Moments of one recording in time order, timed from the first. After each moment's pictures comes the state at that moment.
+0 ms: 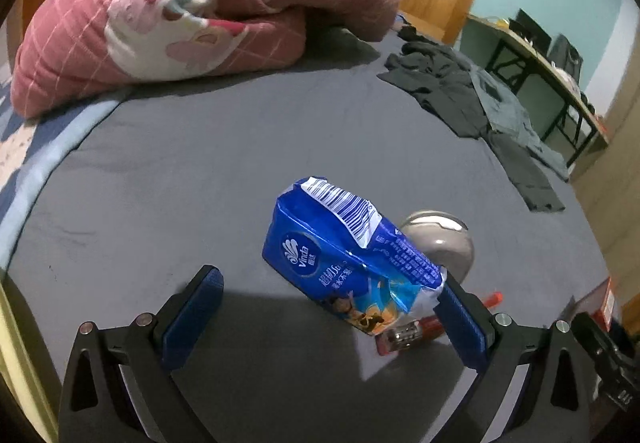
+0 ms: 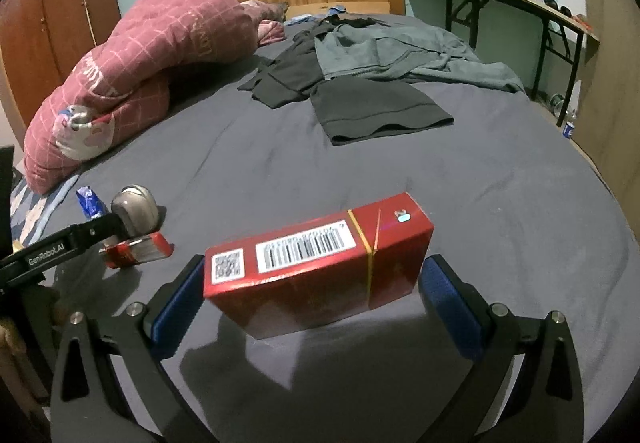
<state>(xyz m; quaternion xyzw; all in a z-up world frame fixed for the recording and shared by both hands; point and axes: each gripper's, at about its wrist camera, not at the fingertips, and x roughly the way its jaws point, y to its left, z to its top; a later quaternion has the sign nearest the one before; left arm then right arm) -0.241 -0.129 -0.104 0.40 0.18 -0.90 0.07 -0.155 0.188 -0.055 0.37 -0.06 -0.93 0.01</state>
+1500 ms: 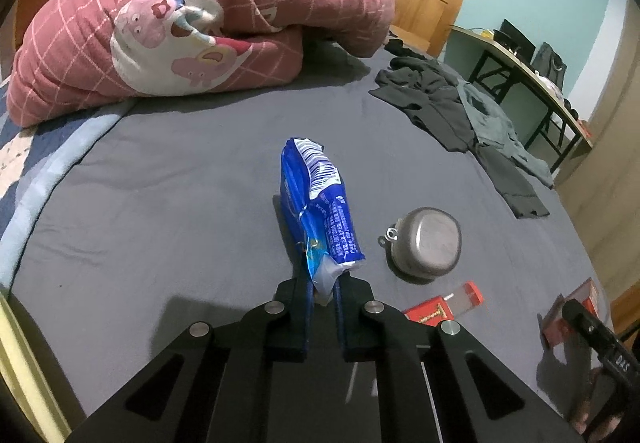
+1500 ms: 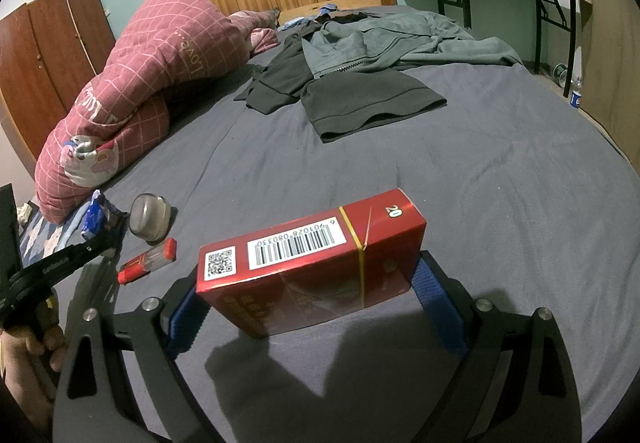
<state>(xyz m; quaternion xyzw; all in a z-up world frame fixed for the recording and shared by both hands) -0.231 -0.144 -0.100 0.38 0.18 -0.91 0.04 -0.155 0.205 -0.061 0.37 -0.11 -0.92 0.02</state>
